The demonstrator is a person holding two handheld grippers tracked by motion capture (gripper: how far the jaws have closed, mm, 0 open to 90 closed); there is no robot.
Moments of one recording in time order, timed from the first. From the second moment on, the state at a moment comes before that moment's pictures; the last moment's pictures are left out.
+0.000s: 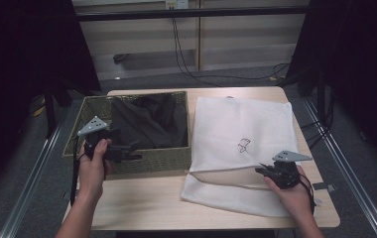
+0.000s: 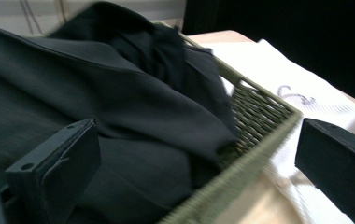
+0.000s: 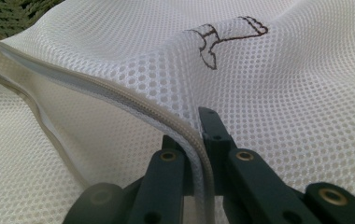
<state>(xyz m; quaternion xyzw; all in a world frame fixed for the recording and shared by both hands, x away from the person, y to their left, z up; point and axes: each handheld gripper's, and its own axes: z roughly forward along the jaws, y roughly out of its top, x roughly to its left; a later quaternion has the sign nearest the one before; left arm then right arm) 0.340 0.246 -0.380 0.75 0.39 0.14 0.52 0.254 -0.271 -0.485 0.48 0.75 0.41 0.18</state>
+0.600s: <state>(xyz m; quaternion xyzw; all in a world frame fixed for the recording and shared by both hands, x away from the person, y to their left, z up) 0.433 0.289 -0.391 0.74 0.43 0.09 0.51 0.254 -0.269 -0.485 0.48 0.75 0.41 0.17</state>
